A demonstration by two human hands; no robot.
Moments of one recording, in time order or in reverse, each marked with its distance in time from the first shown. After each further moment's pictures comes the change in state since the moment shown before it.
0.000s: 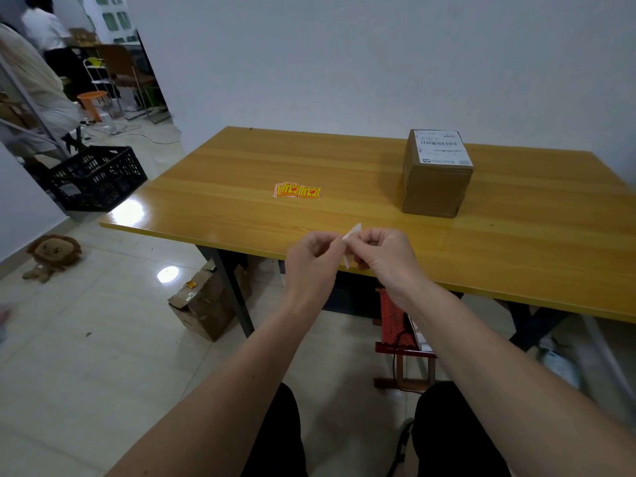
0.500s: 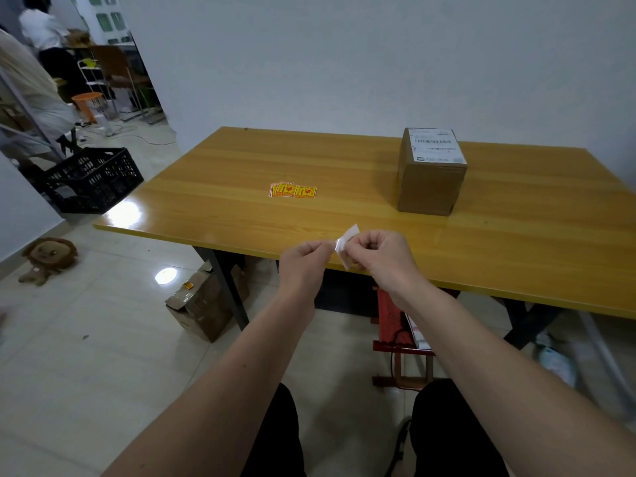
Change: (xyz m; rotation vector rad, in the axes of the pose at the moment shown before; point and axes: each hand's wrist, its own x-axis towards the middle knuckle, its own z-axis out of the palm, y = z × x) left_hand 0.002 0.000 0.002 -0.152 -0.002 -0.322; right_hand 0.001 0.009 -0.008 -0.113 0.022 -0.017
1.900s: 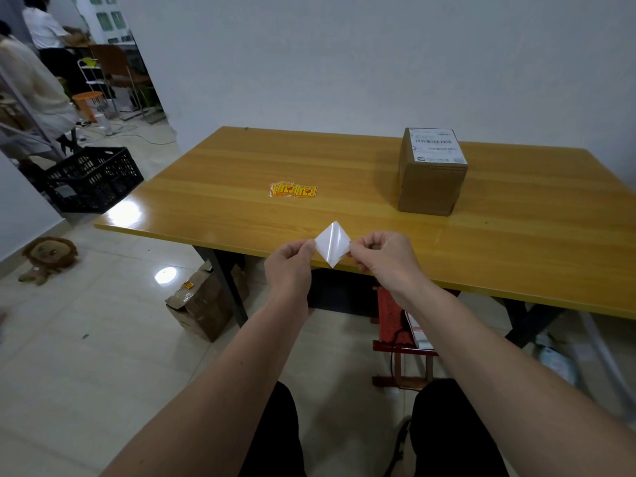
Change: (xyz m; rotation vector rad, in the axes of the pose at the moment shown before) left_hand 0.006 -0.001 -0.006 -0.095 0.194 -0.053; right_hand 0.002 0.001 -0.003 -0.025 0.035 0.070
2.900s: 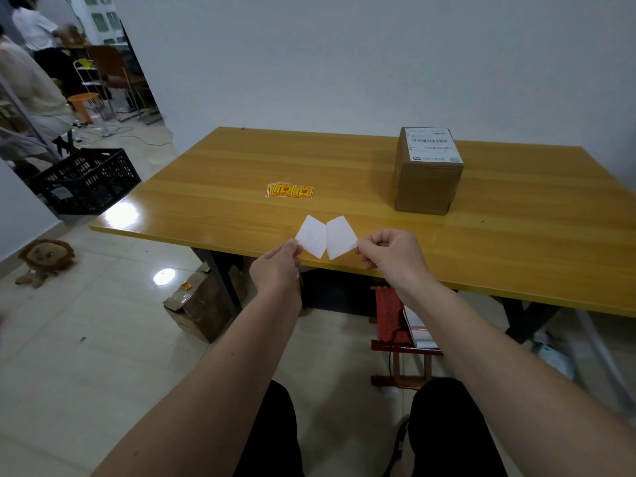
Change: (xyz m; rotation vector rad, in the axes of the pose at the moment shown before) left_hand 0.020 -0.003 -0.003 -0.182 0.145 -0.167; right_hand 0.005 0.004 -0.012 0.029 0.053 -0.001
